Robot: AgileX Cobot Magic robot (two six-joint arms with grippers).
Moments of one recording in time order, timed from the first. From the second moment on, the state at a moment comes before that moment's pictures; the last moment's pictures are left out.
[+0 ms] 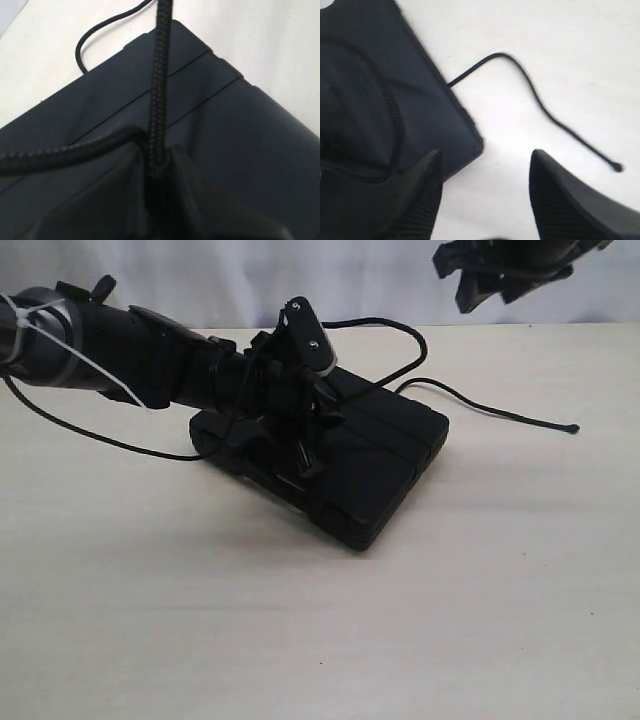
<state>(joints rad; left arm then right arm) -0.37 2.00 -1.23 -1.48 0.38 2.11 0.20 1.83 -1.76 -0.02 1.08 -0.04</state>
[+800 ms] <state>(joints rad) -0.37 2.00 -1.23 -1.37 0.40 2.11 -0.04 2.29 -1.99 -0.06 1.22 -0.34</state>
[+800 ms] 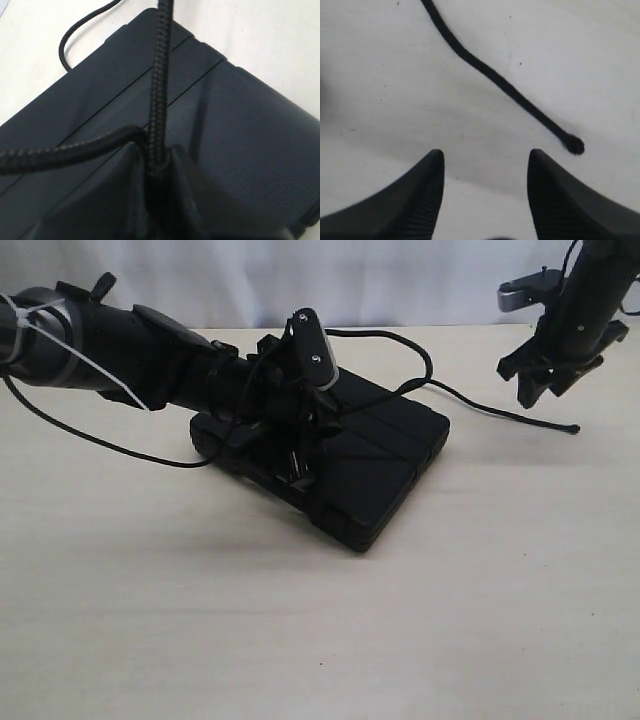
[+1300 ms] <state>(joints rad) -0.37 2.00 -1.23 -1.23 0.40 2.11 -0.04 2.54 -2.25 0.02 1.22 -0.79</state>
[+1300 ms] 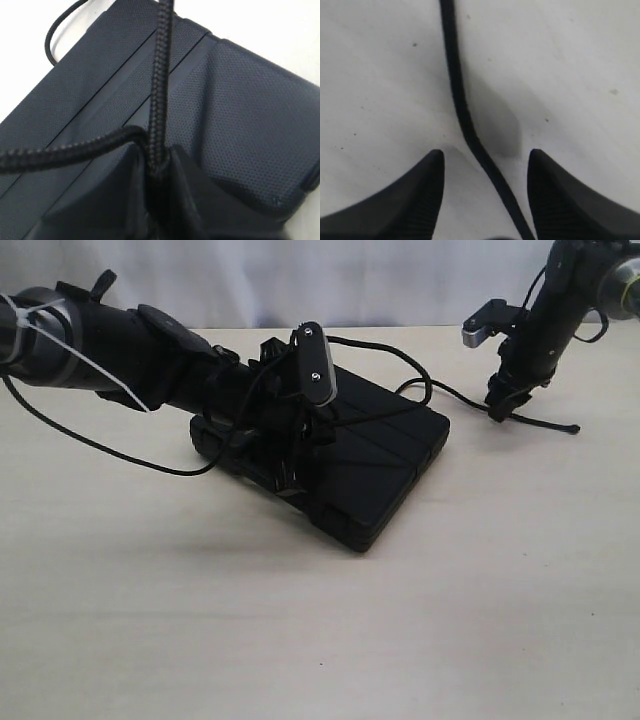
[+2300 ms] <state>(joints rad) -0.37 2.00 -1.23 -1.26 0.43 2.11 -0.04 2.48 -2.25 0.56 1.22 -0.50</state>
